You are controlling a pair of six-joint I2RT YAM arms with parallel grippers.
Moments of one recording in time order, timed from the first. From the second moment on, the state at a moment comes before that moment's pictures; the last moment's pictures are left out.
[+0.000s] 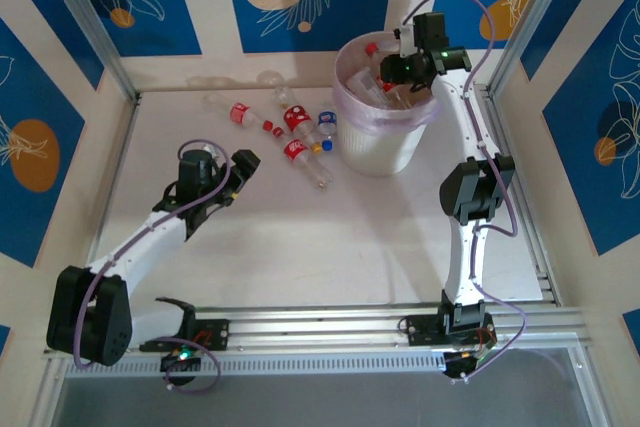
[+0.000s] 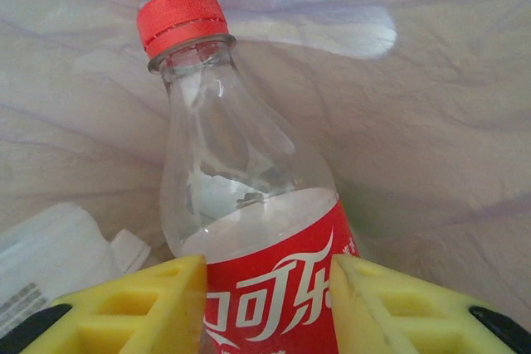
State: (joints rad) left arm -0.27 1.22 0.68 -0.01 0.25 -1.04; right arm 0.15 2.17 2.39 -0.99 -0.14 0.04
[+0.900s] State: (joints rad) left arm -0.23 1.99 1.61 -0.36 -0.10 -0.83; right arm 0.20 1.49 1.81 -0.96 -0.26 0.13
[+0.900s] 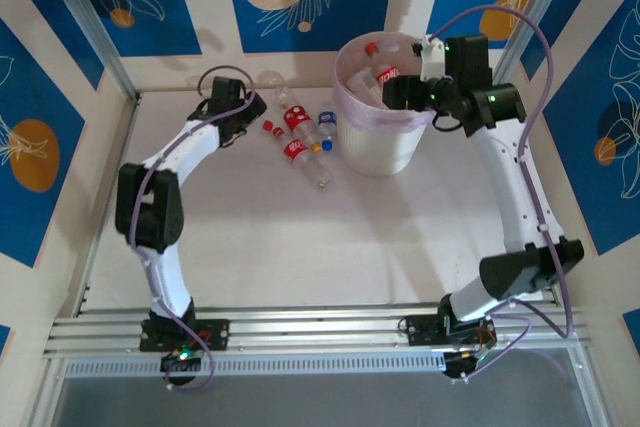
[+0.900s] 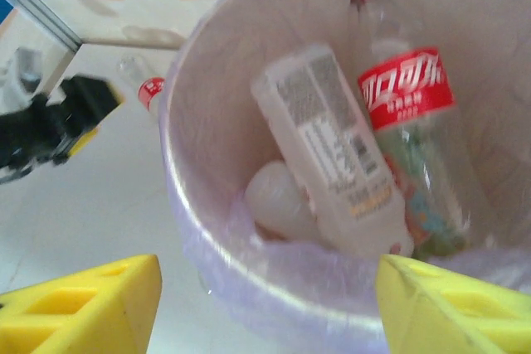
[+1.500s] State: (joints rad) left arm -0.17 2.47 2.20 -0.65 -0.20 -0.91; right arm 0.17 1.22 1.37 -0.95 -0.26 0.17
